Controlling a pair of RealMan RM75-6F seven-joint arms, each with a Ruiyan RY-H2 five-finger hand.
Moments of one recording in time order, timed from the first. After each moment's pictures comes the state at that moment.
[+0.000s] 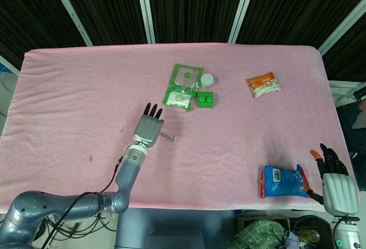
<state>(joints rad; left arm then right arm) -0.97 -1.87 -0.25 -1.28 0.75 1.07 0.95 0.00 -1.23 0.06 -1.65 -1.50 1.56 -0.18</state>
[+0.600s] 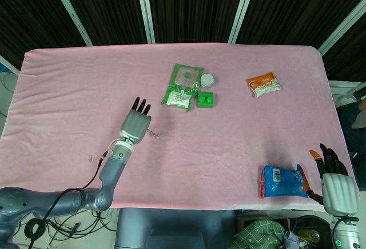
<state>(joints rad) -0.95 -1.71 -0.15 -1.38 0.79 1.07 1.03 0.00 -1.23 0.06 -1.65 -1.50 1.57 -0.19</state>
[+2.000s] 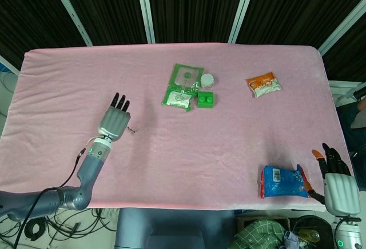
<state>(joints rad) -0.90 -1.57 -0.08 -1.40 0.84 1.09 1.04 0.00 -1.22 0.07 -1.66 -1.50 1.58 -0.18</state>
